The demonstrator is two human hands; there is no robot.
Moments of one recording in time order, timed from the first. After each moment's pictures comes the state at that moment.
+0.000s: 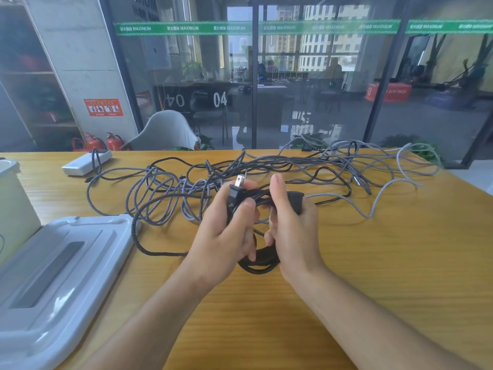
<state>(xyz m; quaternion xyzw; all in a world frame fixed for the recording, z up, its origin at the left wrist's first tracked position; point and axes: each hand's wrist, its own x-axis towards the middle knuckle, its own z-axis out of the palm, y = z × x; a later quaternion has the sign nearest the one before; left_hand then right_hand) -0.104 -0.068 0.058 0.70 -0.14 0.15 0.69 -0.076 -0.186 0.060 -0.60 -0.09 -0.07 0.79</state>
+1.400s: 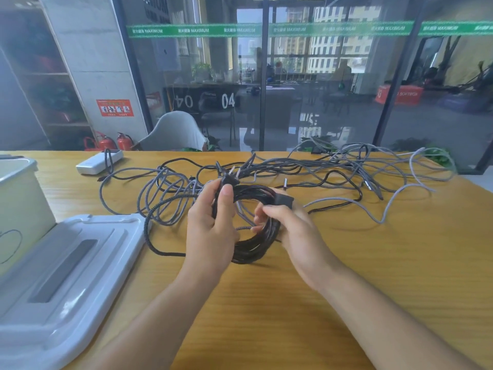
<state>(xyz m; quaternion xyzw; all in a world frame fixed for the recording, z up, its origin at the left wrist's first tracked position) -0.090 -0.053 0.048 0.67 -0.02 0.31 0.67 -0.057 -0.194 0.046 -0.63 -0.22 0.05 0.74</state>
